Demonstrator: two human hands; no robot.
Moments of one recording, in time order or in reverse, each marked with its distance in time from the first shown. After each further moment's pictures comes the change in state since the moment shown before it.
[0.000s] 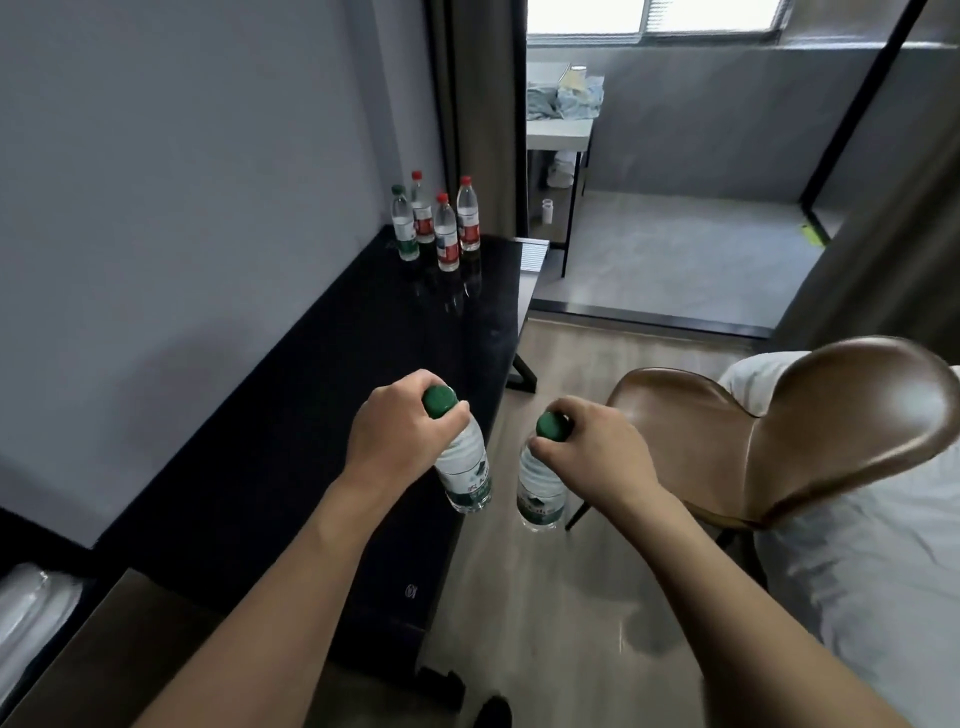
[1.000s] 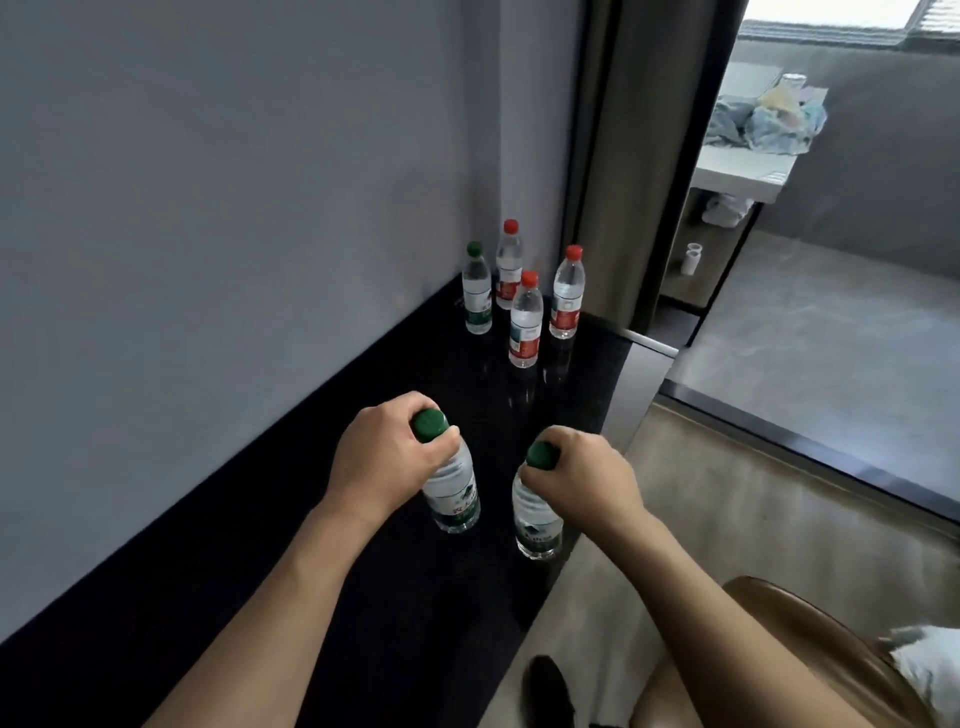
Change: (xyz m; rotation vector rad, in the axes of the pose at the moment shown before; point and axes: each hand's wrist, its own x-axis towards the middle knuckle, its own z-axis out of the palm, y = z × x) left_hand 0.387 -0.079 0.098 0.037 0.094 -0.320; right_hand 0.479 0.012 0.106 -0.045 -0.294 -0.251
